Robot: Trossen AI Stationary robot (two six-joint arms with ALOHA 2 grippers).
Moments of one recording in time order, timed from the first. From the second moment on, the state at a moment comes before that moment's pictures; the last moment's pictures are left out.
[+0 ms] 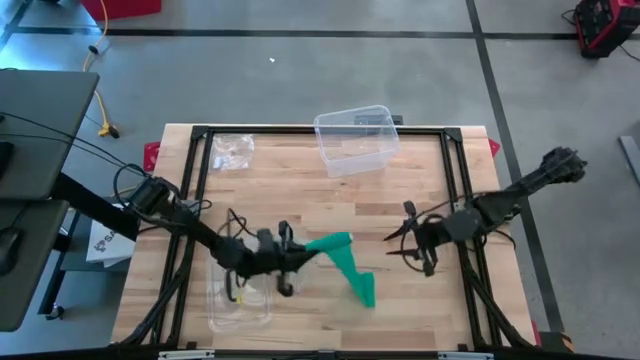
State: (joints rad) left arm -0.54 1.79 0.73 1.48 -0.69 -0.05; right arm 0.51 0.90 0.66 -0.15 0.27 -0.04
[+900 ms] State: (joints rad) left arm -0.46 1.80 0.74 1.54 -0.37 -0.18; right arm 0.52 1.35 0.67 0.73 0.50 -0.25
